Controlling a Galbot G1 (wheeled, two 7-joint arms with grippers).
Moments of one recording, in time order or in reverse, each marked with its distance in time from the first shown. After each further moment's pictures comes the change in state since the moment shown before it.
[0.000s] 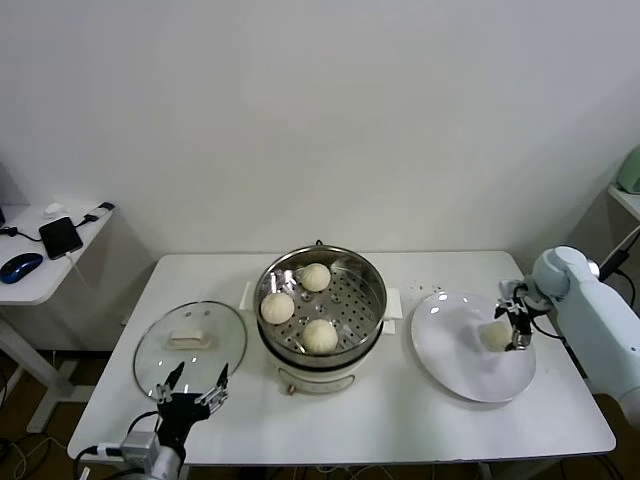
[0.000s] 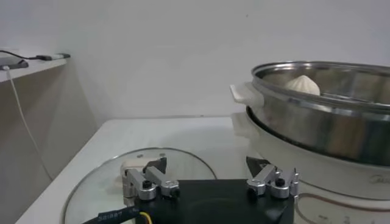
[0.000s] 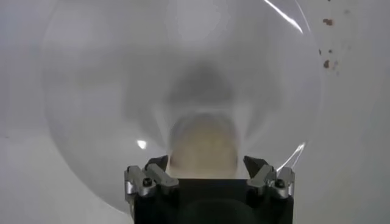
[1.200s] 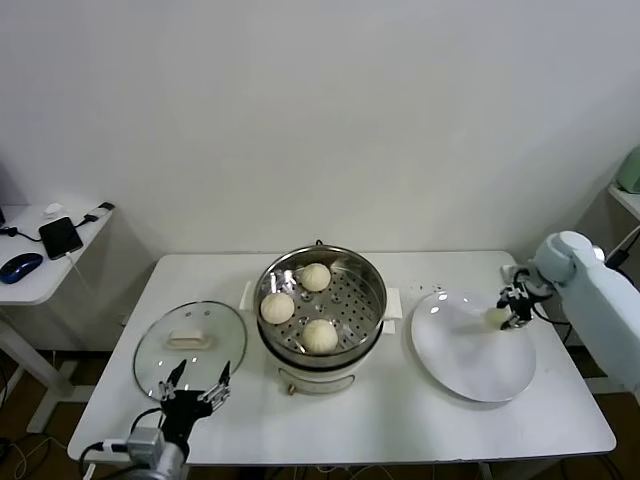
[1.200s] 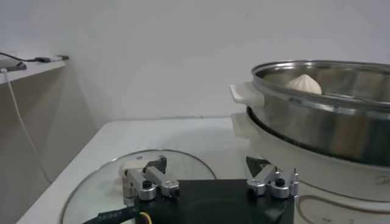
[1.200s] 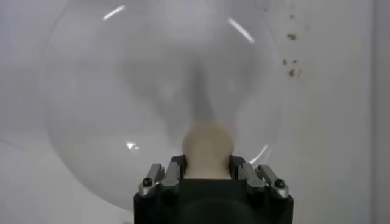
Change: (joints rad) left arm -0.024 -0.005 0.018 0.025 0.034 -0.008 -0.013; right arm 0.139 -0.111 -0.192 0.162 0.217 -0.145 -0.002
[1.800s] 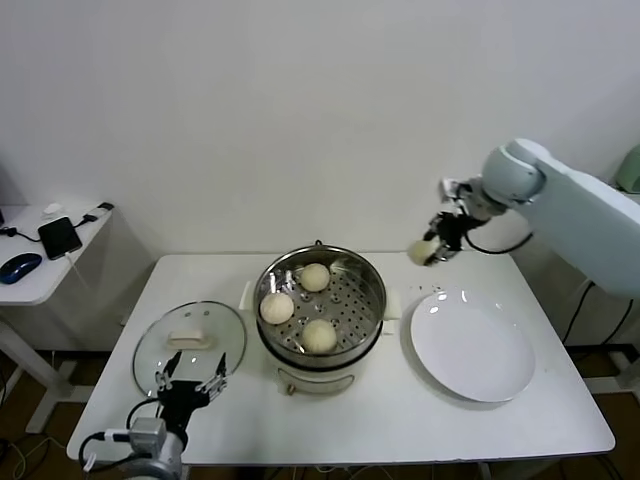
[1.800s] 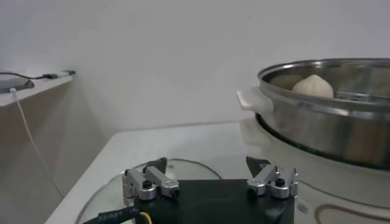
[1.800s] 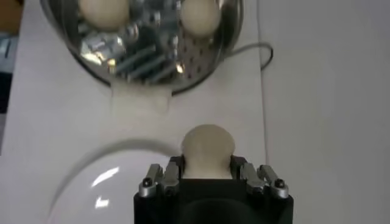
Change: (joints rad) left arm -0.036 0.001 -0.008 -0.003 0.050 0.005 -0.016; right arm 0.631 0.085 -0.691 0.221 0.665 -0.390 0.090
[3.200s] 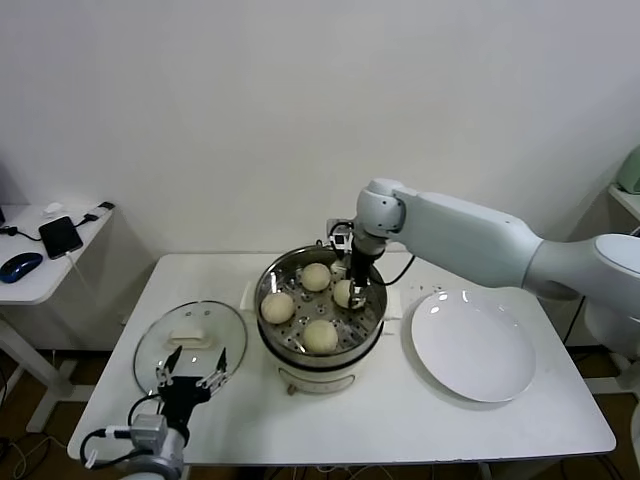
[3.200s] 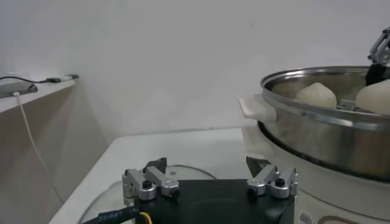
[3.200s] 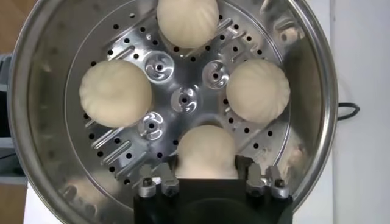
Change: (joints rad) left arm -0.012 -0.011 0.009 0.001 -0.001 -0.002 -0.004; right arm -0.034 0.300 -0.212 -0.119 0.085 -0.189 0.123
